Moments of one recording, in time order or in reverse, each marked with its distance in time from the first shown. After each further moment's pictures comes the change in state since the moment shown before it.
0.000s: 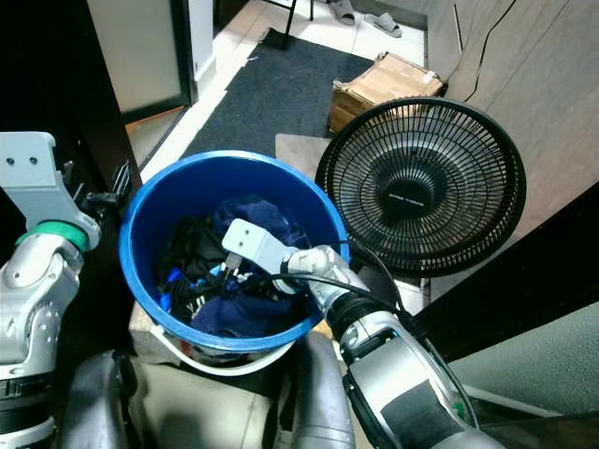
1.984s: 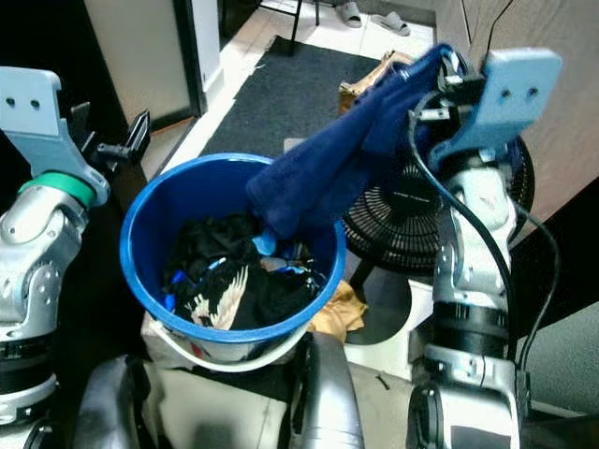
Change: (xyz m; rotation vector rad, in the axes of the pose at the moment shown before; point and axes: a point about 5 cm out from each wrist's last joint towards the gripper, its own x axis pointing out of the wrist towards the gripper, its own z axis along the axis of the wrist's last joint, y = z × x) left arm 0.017 -0.025 0.052 0.018 -0.151 -0.149; right arm -0.219 -0.096 0.024 0.367 -0.966 -1.198
